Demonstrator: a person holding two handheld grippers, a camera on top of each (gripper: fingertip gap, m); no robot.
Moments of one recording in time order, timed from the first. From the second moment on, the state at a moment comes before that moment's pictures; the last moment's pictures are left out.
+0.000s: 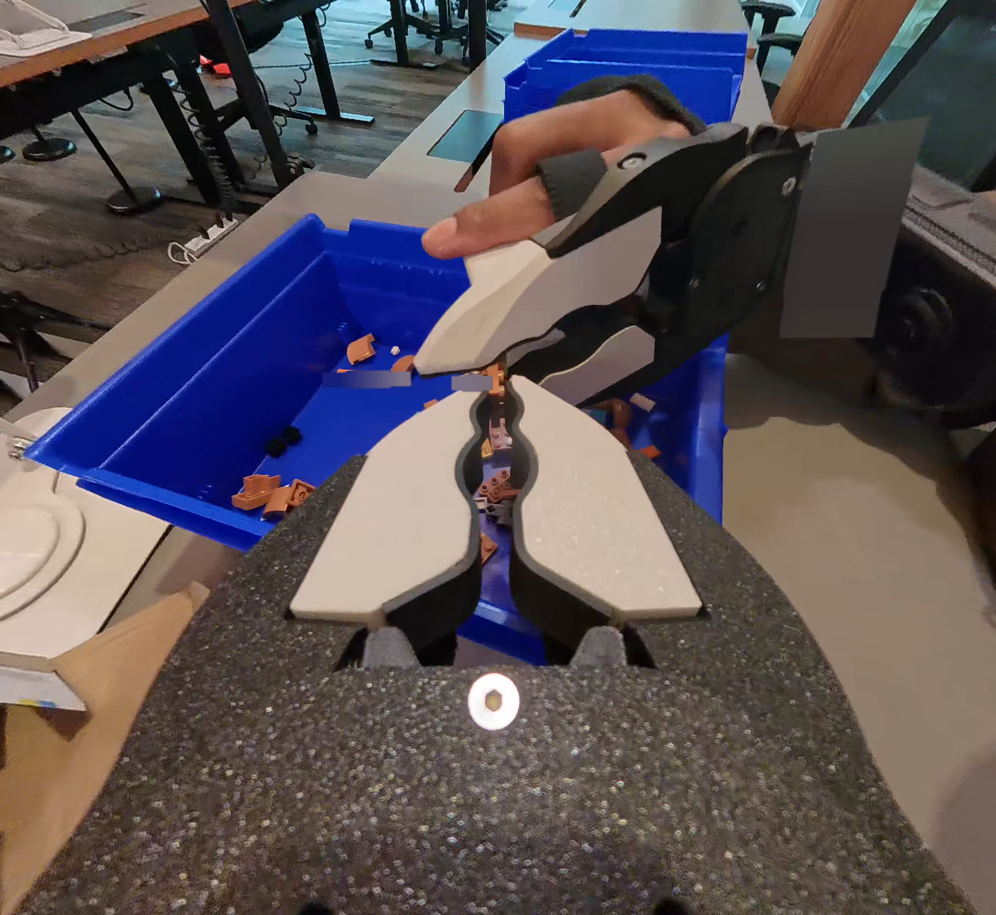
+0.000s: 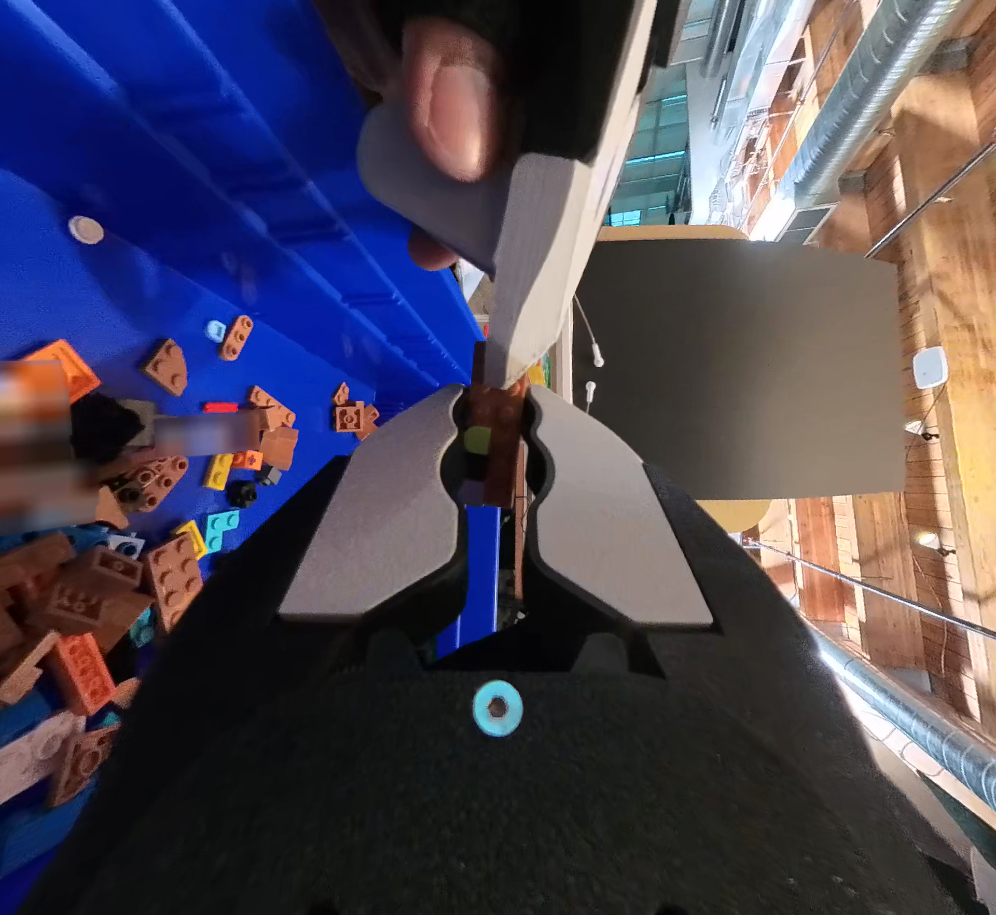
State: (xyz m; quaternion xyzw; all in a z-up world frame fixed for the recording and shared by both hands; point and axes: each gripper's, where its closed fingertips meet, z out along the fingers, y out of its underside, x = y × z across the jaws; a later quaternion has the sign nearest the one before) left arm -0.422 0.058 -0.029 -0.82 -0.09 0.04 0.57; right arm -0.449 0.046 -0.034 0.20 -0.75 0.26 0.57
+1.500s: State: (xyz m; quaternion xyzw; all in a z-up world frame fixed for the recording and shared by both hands) left arm -0.426 0.051 -0.038 -0.86 0.07 0.31 0.41; right arm -0.452 0.043 -0.051 0.20 -0.78 0.24 0.54
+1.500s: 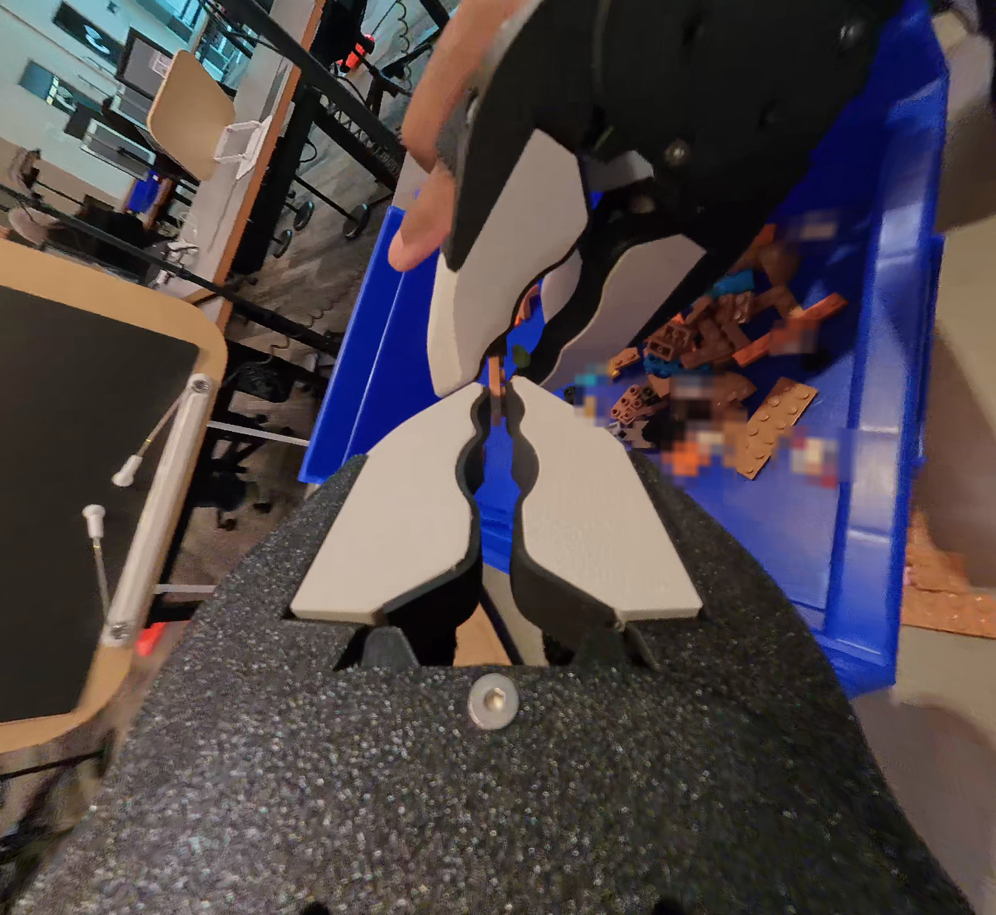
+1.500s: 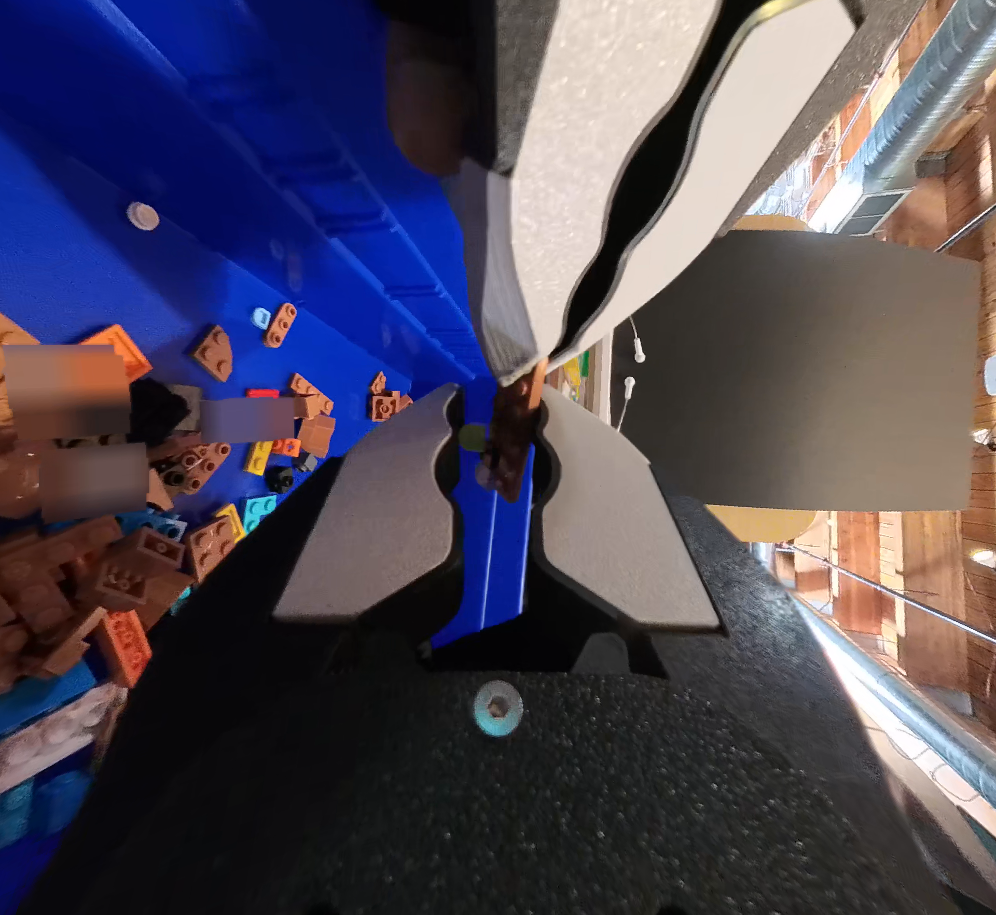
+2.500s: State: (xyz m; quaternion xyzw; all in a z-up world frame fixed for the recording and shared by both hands) left arm -0.424 0.048 -0.034 -0.86 0.07 0.32 0.40; right arm -0.462 0.048 -0.047 0.17 -0.78 0.23 0.55
